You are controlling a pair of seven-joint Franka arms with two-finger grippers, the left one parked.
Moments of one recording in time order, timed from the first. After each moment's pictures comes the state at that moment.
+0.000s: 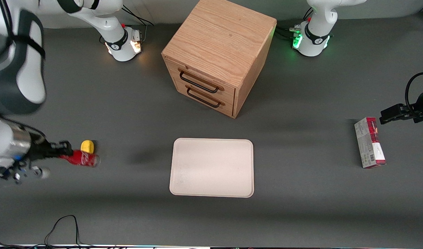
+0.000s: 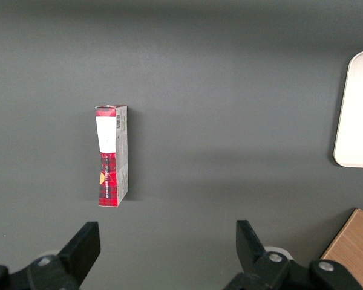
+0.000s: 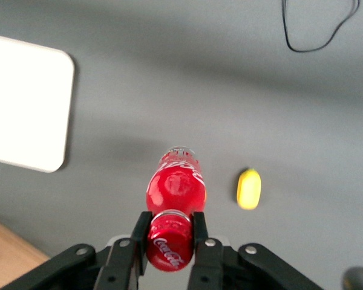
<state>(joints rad) 0.12 0.50 -0.09 -1.02 0.05 1.43 -0.13</state>
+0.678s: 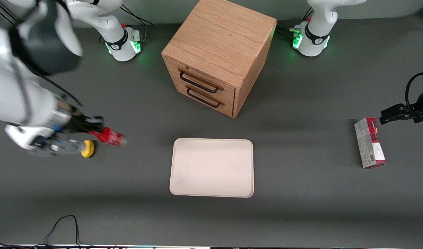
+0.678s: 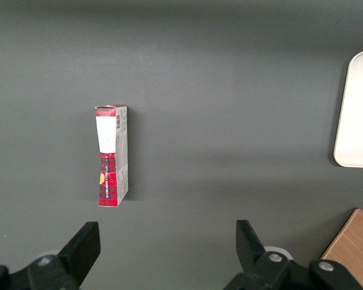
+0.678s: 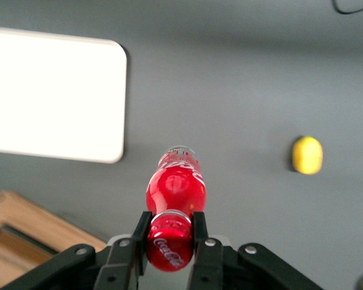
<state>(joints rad) 0.33 0.50 -0.08 -1.05 0.05 1.45 0.24</state>
